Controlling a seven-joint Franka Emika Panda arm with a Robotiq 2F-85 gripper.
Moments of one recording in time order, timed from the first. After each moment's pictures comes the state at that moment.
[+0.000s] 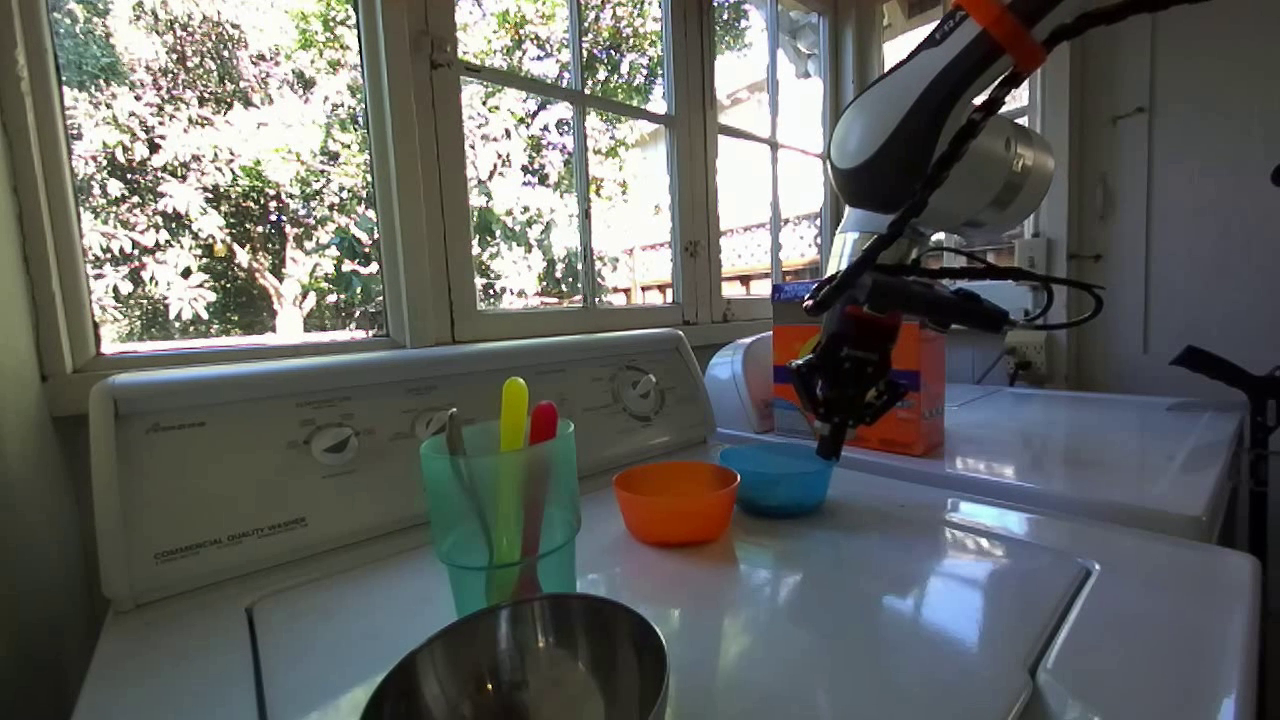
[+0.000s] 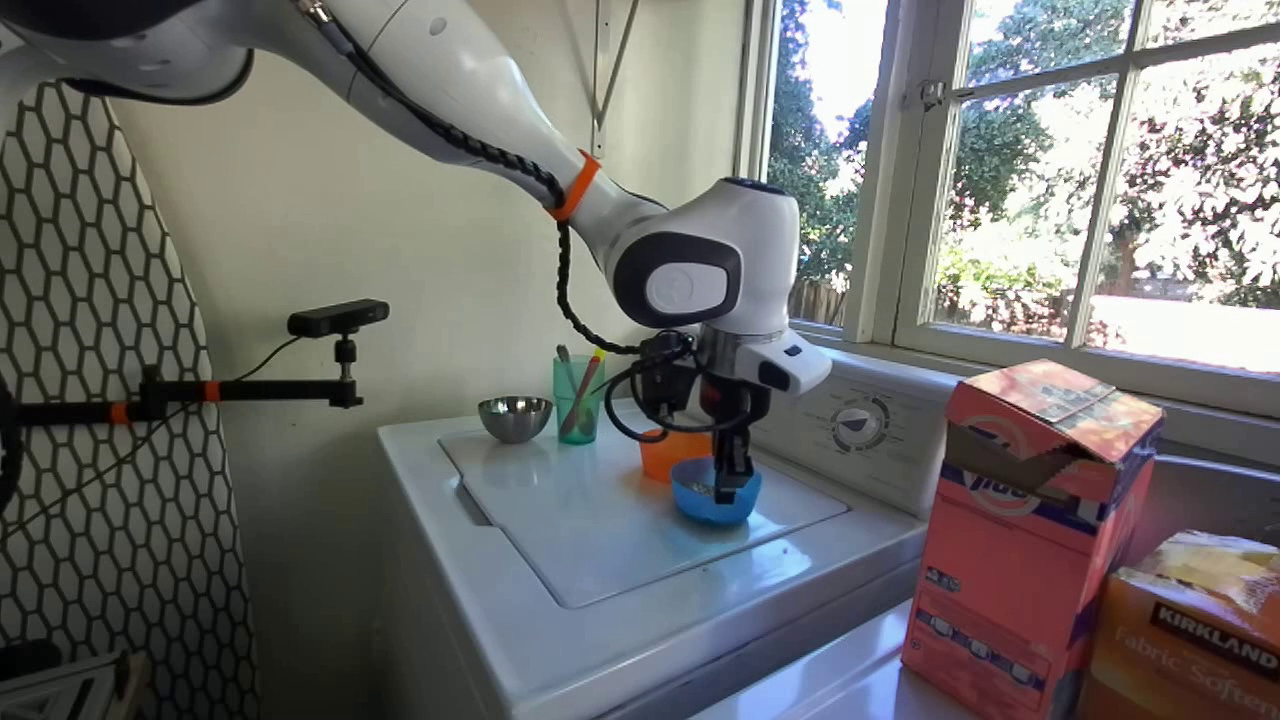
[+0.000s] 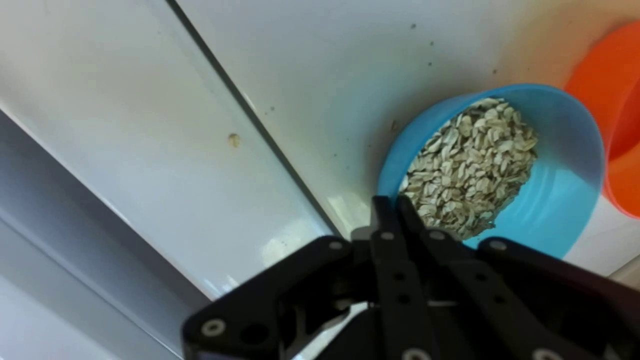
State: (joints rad) arm -0.09 0.30 -0.07 -1.86 0.30 2.29 0.18
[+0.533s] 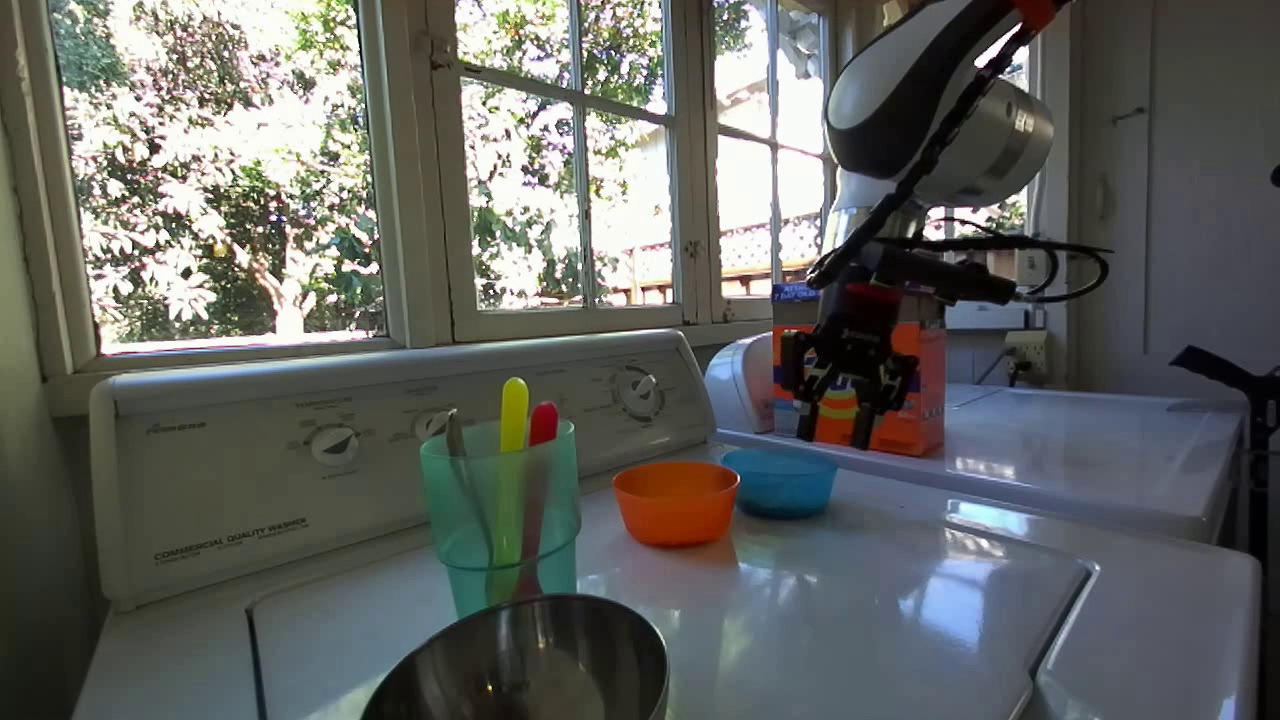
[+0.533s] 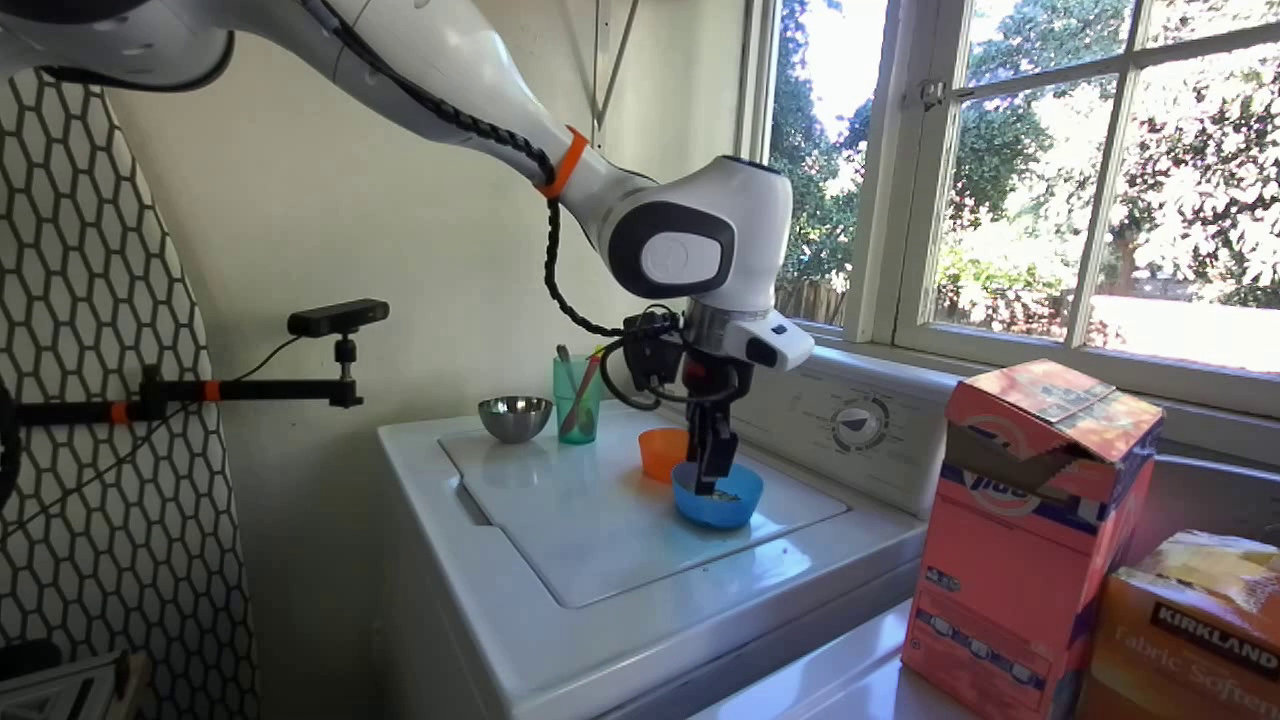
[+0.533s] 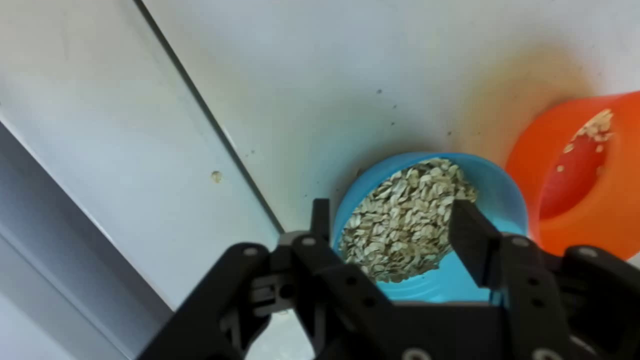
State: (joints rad) arm -0.09 0.26 -0.05 -1.85 0.29 2.17 0.14
